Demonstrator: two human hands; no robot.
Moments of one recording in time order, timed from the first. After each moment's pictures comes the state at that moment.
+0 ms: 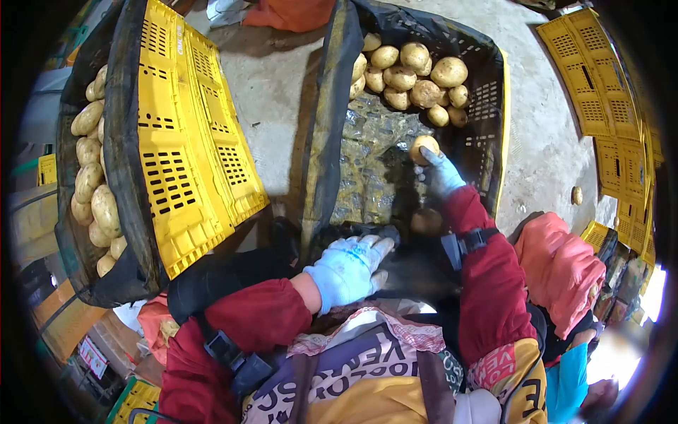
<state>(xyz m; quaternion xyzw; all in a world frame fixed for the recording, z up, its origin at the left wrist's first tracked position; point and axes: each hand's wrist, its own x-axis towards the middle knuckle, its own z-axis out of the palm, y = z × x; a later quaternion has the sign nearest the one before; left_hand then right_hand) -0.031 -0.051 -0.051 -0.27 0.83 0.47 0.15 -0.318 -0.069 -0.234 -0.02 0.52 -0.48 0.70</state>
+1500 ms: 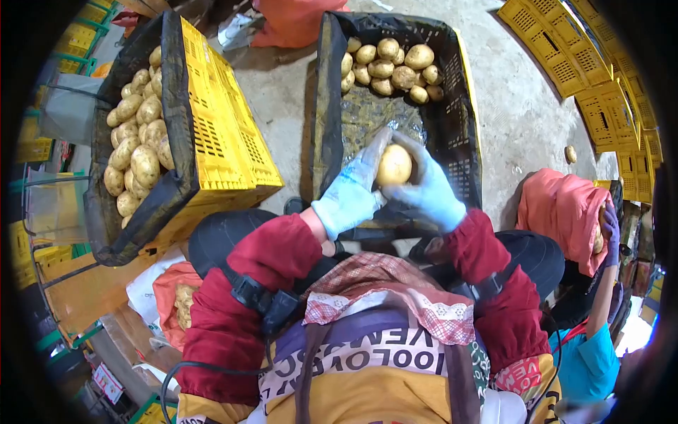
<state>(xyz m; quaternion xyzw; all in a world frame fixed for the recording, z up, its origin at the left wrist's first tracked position) -0.024 -0.027 -0.039 -0.25 0.80 0.49 -0.22 -0.197 0.046 -0.047 -0.44 0.51 -0.54 0.50</state>
